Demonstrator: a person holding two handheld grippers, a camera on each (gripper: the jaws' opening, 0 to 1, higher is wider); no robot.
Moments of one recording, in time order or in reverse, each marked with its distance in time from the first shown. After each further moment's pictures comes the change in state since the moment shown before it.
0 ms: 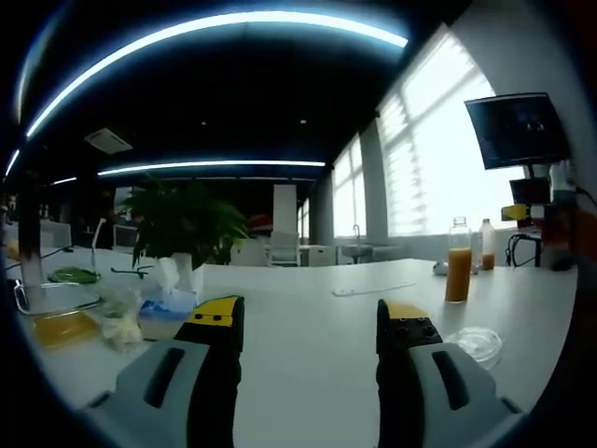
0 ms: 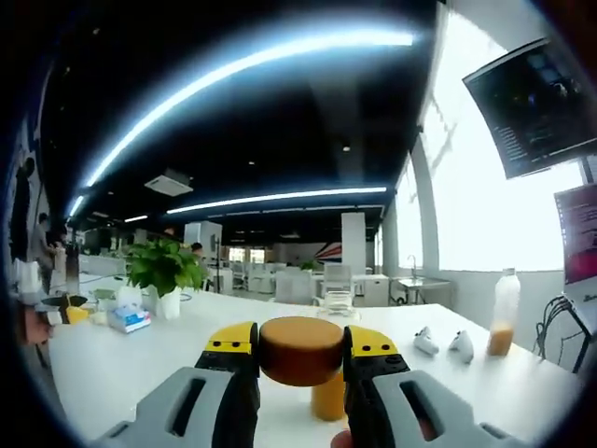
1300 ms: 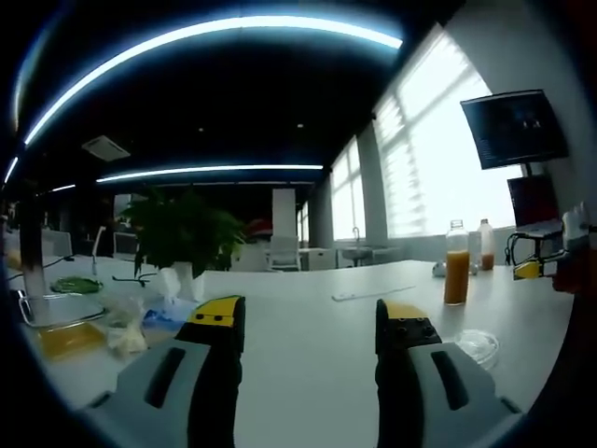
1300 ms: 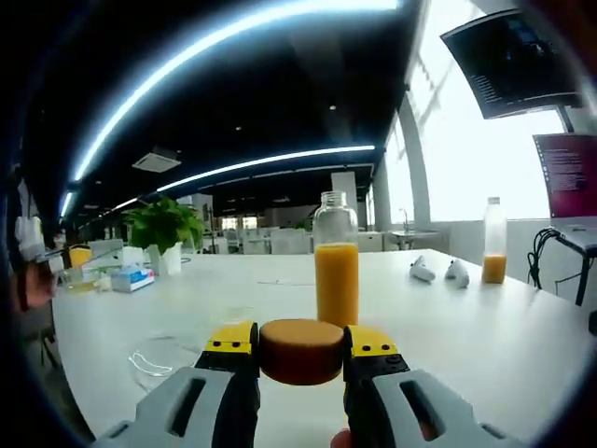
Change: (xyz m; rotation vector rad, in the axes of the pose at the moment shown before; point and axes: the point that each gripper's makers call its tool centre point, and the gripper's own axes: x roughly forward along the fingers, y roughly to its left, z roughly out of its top) left arm -0.005 0.000 0.013 0.024 -0.020 0.000; right arm -0.052 0.020 -0.094 0.058 0.183 -0.030
